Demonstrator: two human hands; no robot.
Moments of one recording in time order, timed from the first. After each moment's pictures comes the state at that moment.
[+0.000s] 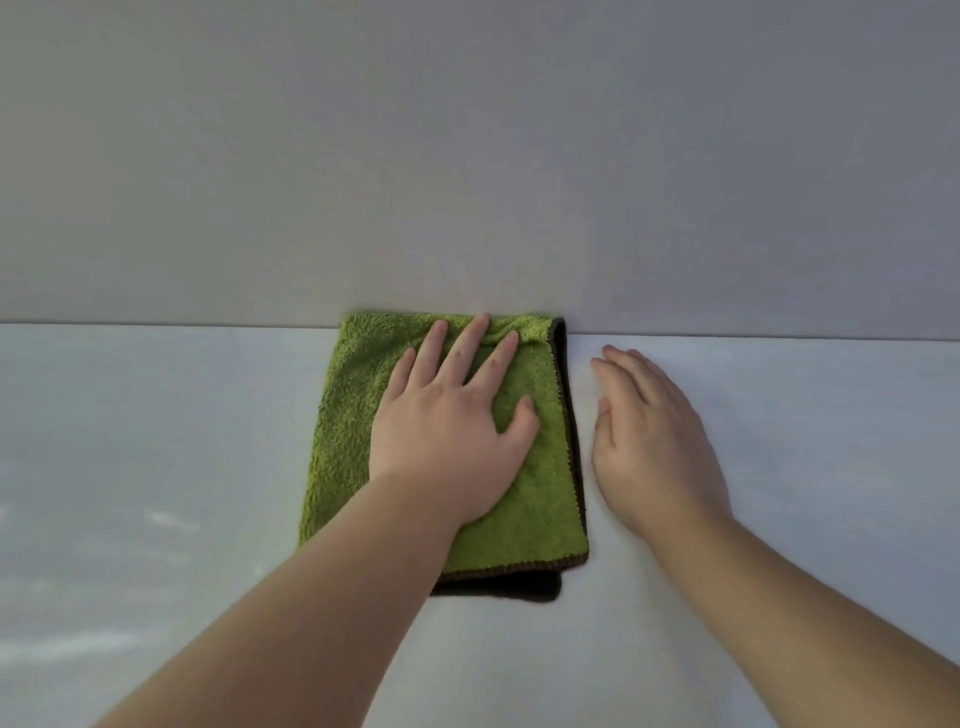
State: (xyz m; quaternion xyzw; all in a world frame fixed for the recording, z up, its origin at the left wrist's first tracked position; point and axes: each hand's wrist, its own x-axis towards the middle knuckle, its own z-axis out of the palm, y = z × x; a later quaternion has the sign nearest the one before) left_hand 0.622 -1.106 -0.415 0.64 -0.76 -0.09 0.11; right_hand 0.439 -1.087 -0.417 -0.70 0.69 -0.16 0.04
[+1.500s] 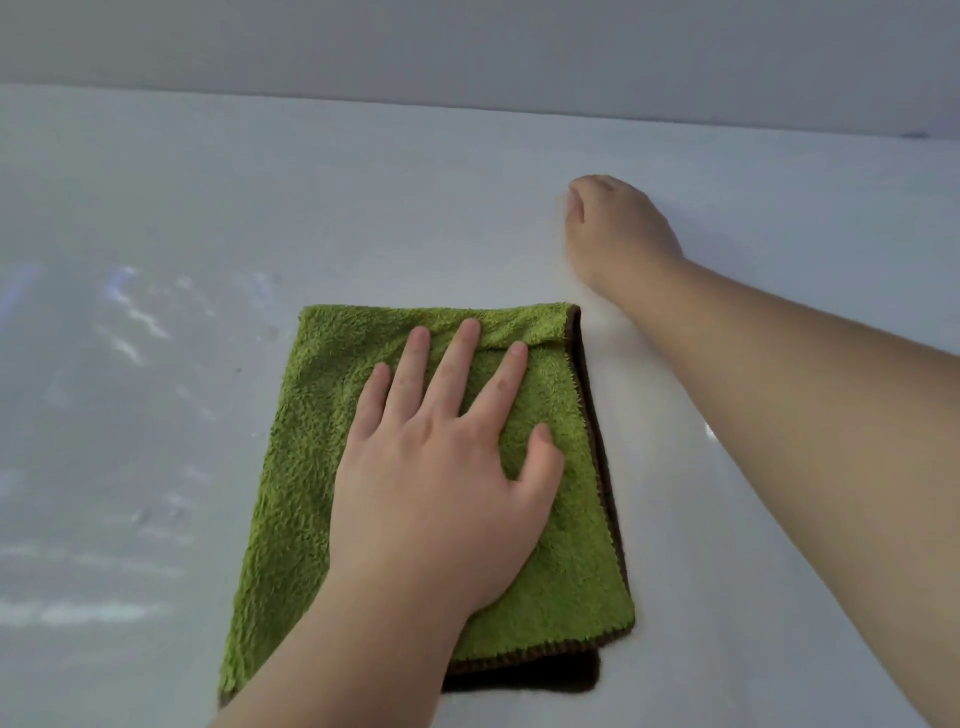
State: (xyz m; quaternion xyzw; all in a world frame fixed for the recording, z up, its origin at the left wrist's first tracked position) left_hand 0.646 -0.760 -0.410 0.67 -0.73 -0.10 0.12; right_hand 0.474 -0.981 -0.417 -0.71 0.68 -0.18 0.05
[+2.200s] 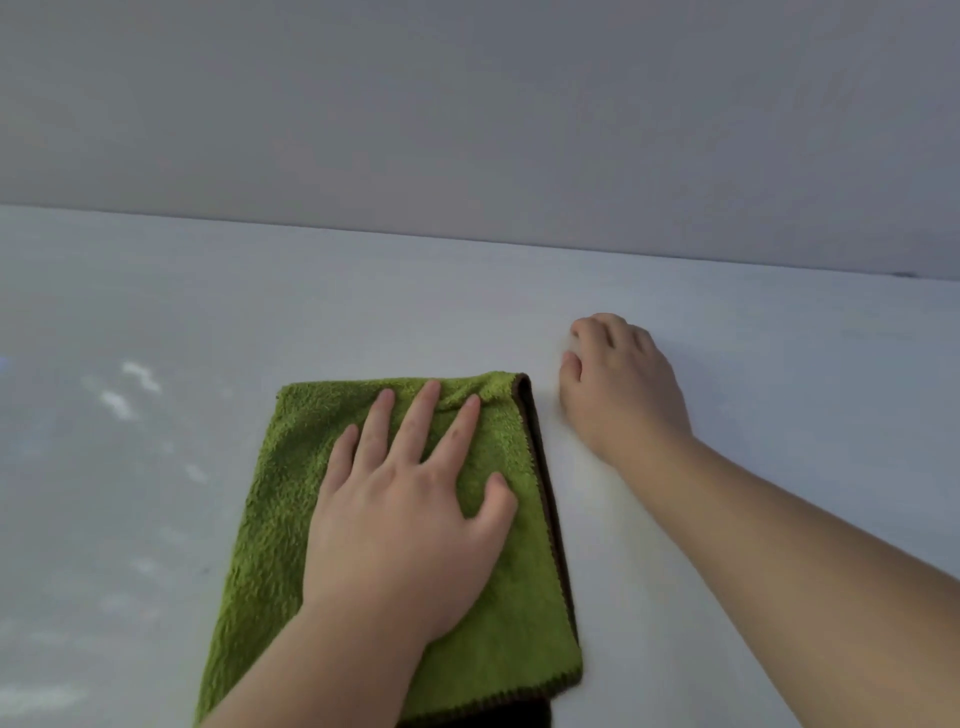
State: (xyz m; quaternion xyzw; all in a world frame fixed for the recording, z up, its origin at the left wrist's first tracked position) left_hand 0.667 -0.870 -0.410 0.70 -0.70 -0.08 0.12; right_hand 0.479 -0.985 -0.419 -0.71 0.69 -0.13 0.00
